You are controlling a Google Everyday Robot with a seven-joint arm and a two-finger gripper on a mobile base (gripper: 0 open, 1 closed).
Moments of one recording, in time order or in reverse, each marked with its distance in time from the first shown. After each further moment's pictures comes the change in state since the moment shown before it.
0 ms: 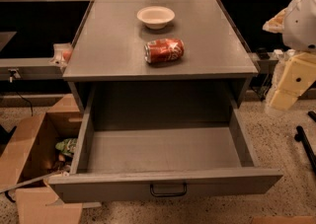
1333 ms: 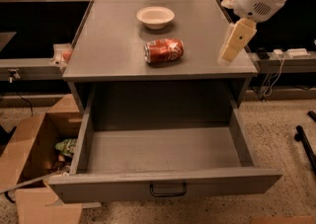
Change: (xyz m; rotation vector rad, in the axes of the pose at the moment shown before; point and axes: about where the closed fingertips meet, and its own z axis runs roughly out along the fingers) arm -0.065 -0.137 0.075 0.022 -0.210 -0.054
